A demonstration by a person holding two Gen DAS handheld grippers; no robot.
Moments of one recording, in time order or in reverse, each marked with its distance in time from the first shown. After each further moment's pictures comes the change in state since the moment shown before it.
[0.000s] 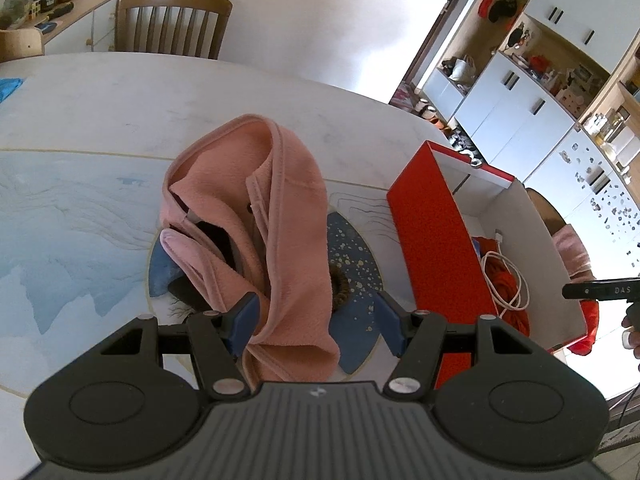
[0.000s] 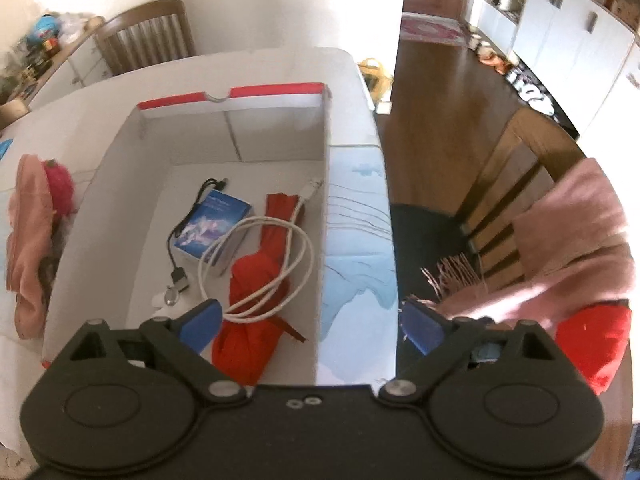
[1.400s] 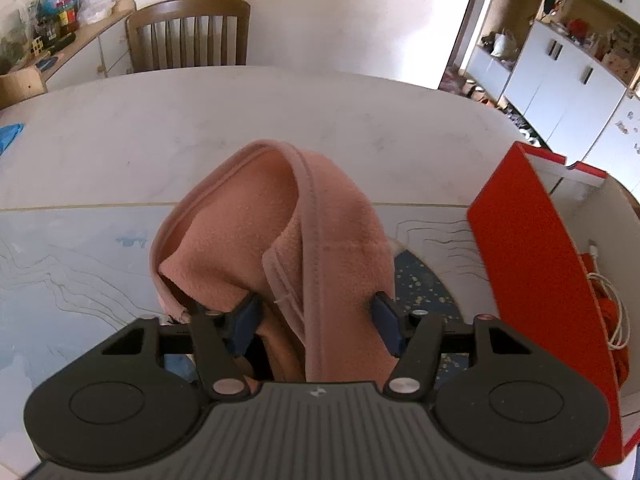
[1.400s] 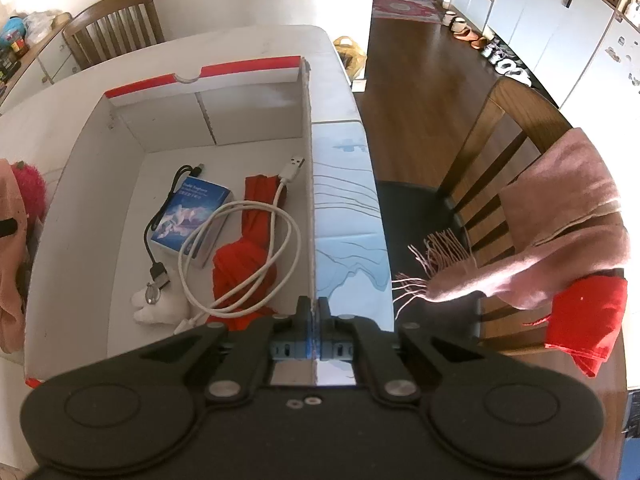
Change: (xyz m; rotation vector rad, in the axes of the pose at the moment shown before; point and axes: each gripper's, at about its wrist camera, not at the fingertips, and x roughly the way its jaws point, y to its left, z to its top) left arm 0.089 0.003 0.049 0.092 0.017 0.204; right arm 0.017 0.007 0.000 0.050 0.059 -0.062
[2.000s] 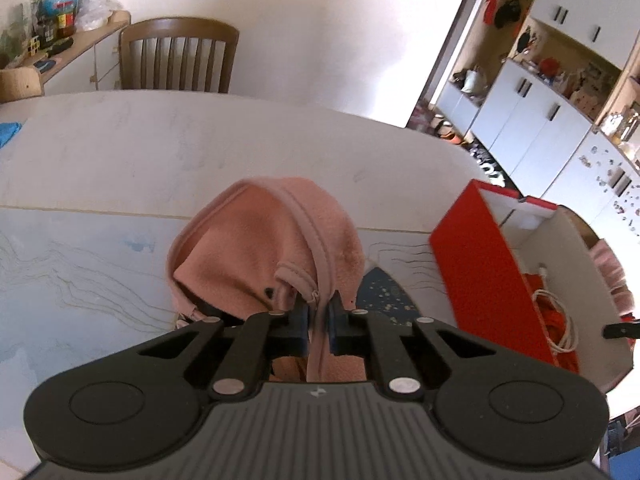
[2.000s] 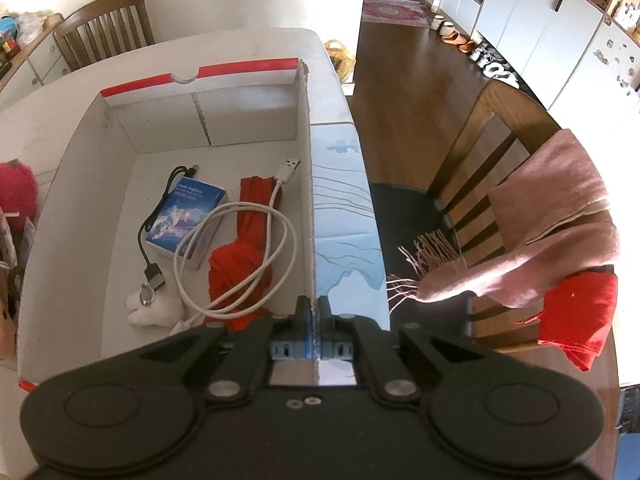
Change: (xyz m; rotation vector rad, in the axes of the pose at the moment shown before) left arm -0.055 0.026 -0.010 -0.040 -0.098 -0.135; right arm -0.001 0.007 -0.004 0.004 -0.015 -0.039
